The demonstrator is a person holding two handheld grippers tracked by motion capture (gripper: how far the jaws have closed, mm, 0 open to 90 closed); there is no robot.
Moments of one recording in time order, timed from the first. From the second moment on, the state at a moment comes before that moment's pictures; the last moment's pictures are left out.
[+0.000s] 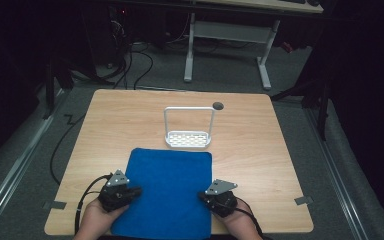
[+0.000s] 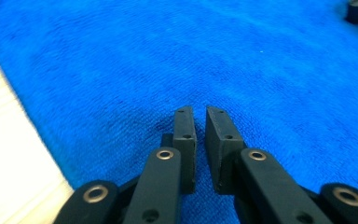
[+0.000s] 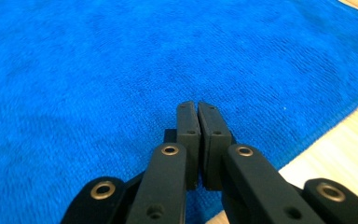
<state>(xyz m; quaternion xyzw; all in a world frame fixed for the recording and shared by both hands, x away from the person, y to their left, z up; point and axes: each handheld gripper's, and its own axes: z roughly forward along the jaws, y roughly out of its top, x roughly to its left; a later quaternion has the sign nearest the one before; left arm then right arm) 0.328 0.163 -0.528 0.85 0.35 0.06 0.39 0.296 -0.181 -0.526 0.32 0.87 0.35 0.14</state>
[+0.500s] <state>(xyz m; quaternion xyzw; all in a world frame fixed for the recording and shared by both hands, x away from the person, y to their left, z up) 0.325 0.114 -0.532 0.85 0.32 0.05 0.41 0.294 -0.235 -0.525 0.38 0.84 0.34 0.16</state>
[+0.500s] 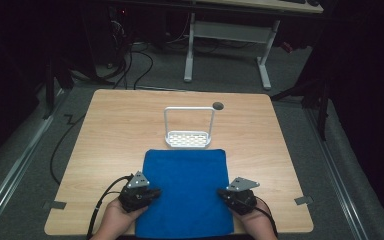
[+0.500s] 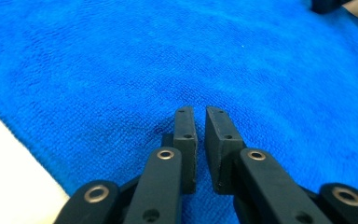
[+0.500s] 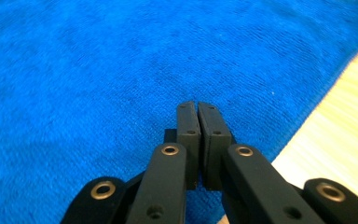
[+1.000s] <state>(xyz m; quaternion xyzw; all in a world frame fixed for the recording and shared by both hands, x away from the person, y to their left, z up) 0.323 0.114 -0.534 0.85 0.30 0.04 0.42 0.294 -0.243 -0.525 0.39 0.84 0.35 0.16</state>
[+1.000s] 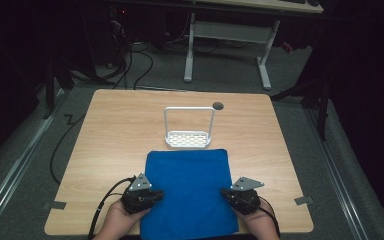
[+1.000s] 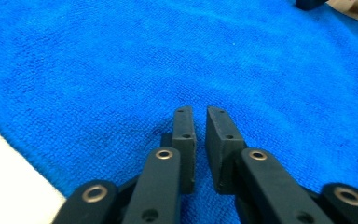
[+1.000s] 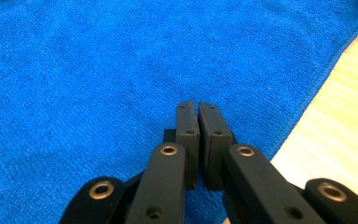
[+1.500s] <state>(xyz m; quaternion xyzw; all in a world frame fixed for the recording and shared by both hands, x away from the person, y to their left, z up) 0.375 0.164 -0.528 0.79 0.42 0.13 0.44 0.299 -0.250 -0.520 0.41 0.81 0.39 0.17</state>
